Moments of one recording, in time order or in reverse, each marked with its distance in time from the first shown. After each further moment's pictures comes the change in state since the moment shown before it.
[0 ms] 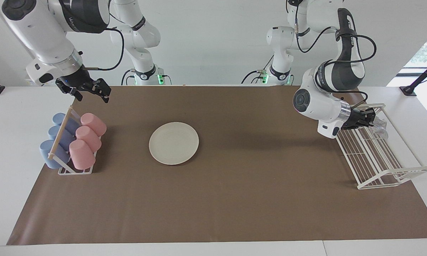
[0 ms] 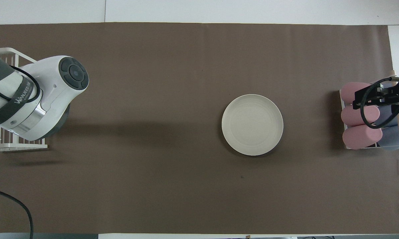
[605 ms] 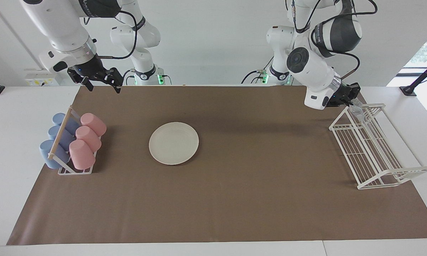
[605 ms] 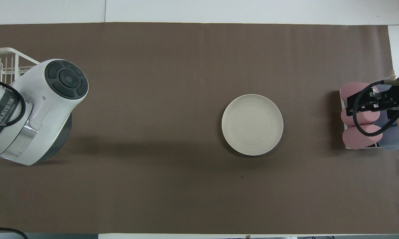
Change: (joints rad) left arm -0.095 -0.166 -0.015 -0.004 -0.182 -0.146 0.044; right arm 0.023 0.016 0.073 0.110 0.000 -0.128 0.092
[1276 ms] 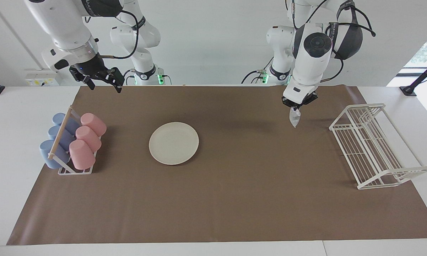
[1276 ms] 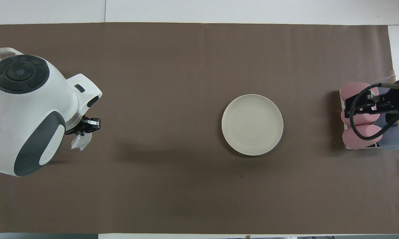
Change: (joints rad) left arm -0.003 -0.079 -0.007 -0.019 -0.667 0.098 0.009; right arm -0.015 -0.016 0.030 -0.026 0.001 0.008 0.060
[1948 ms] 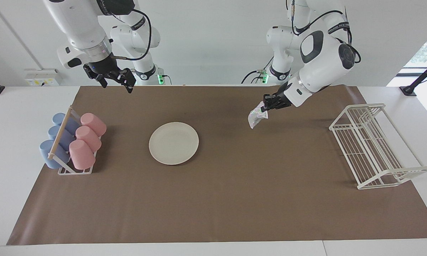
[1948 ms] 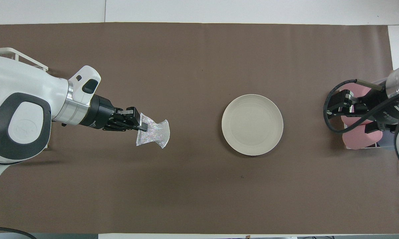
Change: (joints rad) left arm 0.005 0.011 0.040 -0.049 -0.650 0.185 0.112; right arm -0.078 -0.026 0.125 -0.037 0.017 0.035 0.112
